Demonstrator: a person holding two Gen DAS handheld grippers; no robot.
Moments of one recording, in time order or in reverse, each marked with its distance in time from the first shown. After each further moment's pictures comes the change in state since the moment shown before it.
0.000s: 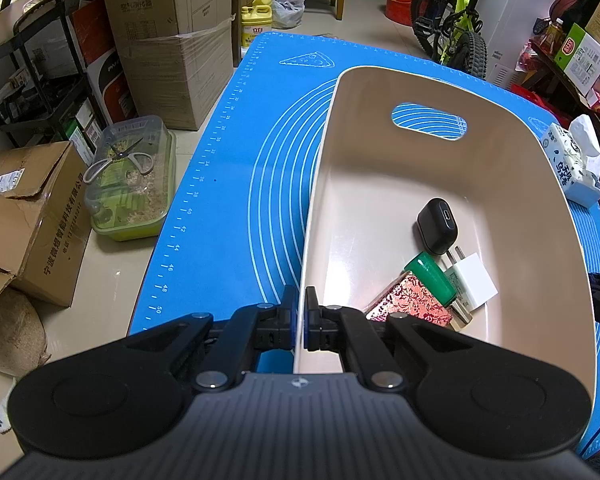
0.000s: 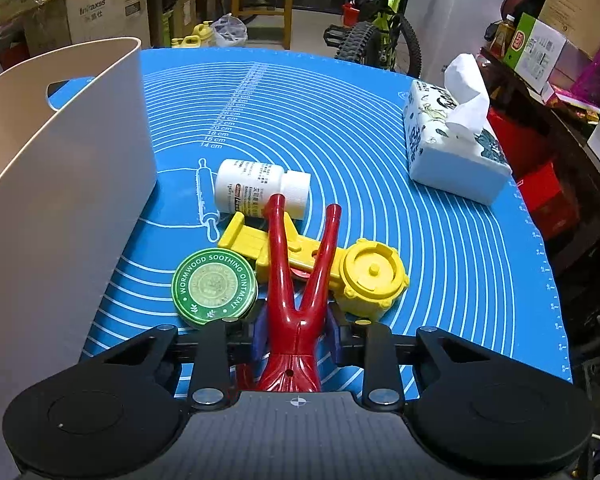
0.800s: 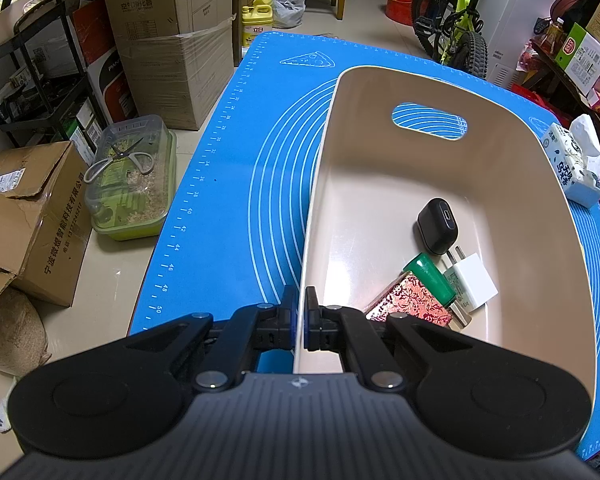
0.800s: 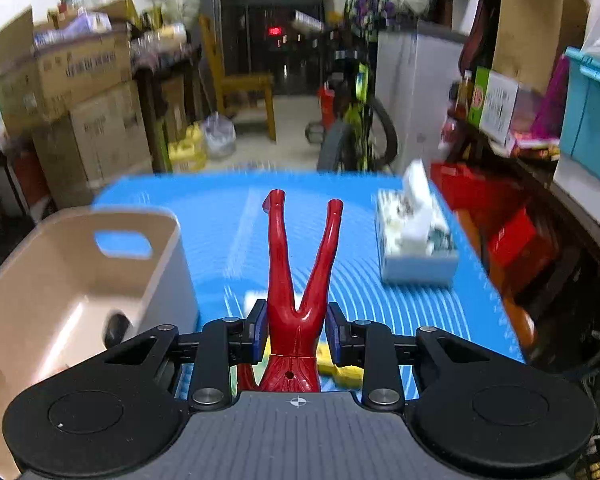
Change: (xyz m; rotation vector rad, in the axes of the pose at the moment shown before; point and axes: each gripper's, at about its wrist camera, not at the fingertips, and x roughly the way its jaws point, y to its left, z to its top) left arm 0.000 0.000 0.000 0.000 0.000 0.000; right arm -0.112 -0.002 0.025 0.132 -0.328 0.021
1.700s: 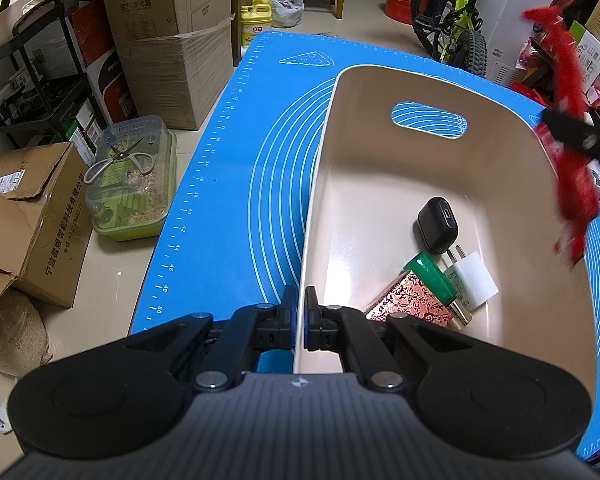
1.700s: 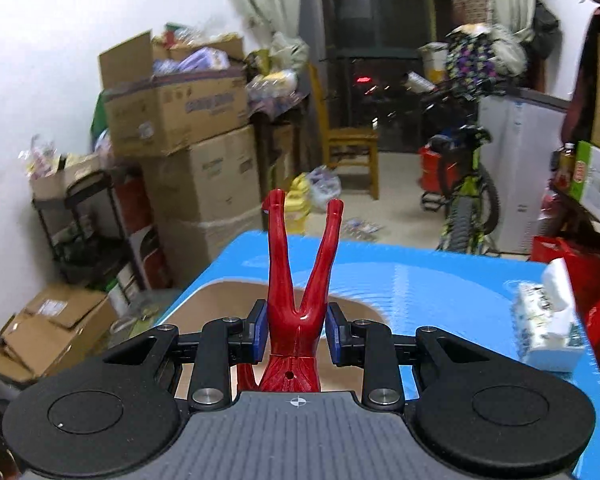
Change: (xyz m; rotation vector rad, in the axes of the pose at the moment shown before) left arm 0.000 -0.001 0.000 0.001 0.000 0.002; right arm -0.001 0.130 0.022 -0.145 -0.076 0.269
